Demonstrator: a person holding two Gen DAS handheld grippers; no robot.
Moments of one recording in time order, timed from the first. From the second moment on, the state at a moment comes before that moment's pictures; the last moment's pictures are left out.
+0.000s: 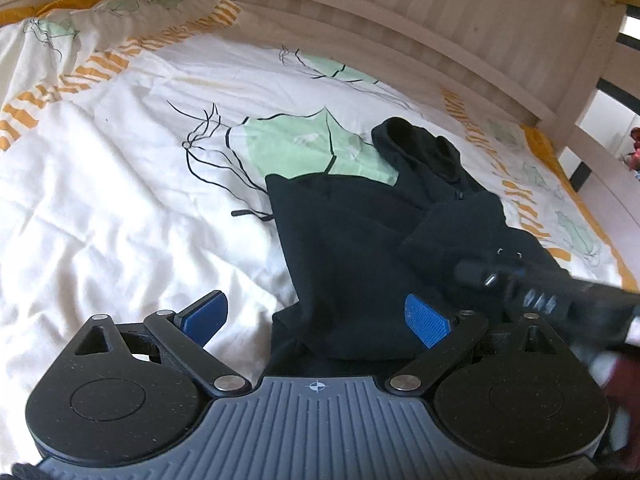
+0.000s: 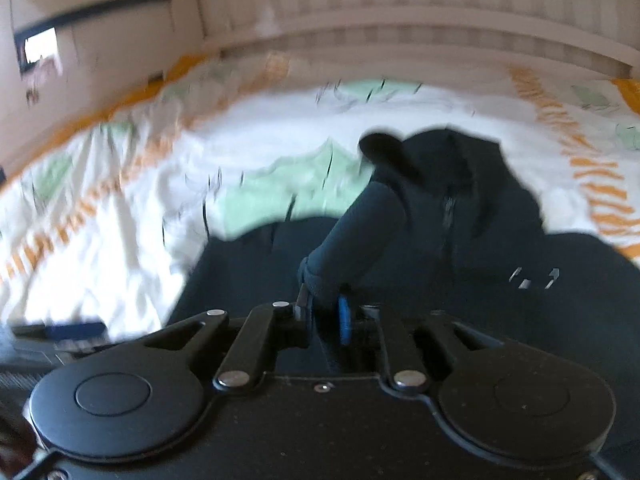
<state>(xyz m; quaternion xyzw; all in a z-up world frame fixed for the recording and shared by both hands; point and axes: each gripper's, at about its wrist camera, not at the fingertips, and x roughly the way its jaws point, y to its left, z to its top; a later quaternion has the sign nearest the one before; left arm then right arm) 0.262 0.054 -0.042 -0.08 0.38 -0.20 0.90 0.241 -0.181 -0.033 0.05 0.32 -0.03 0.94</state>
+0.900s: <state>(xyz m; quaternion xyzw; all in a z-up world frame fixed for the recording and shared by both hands) 0.261 -0.079 -0.031 -0.02 0.34 -0.26 0.90 0.085 -0.305 -0.033 0.12 0.30 -0.13 0.94</state>
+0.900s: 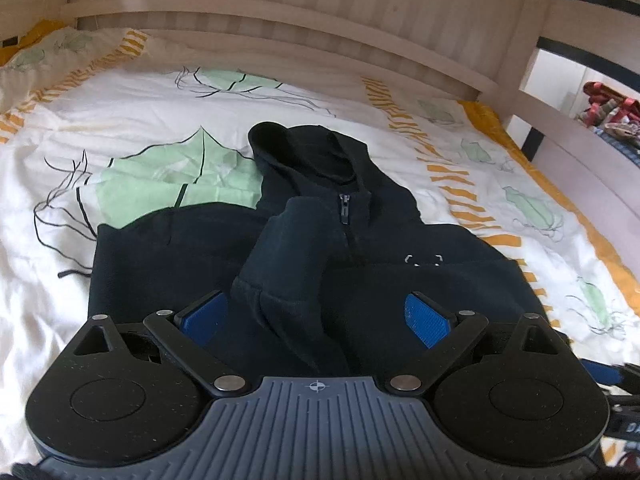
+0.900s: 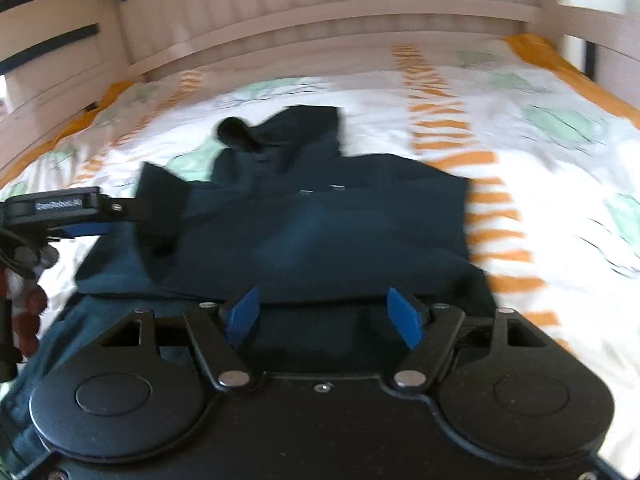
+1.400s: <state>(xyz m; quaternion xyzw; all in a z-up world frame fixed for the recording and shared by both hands) 0.276 -0.072 -0.044 0.00 0.35 -0.20 0.92 0.089 -0.370 -0.068 0.23 0.27 -0.15 0.92</state>
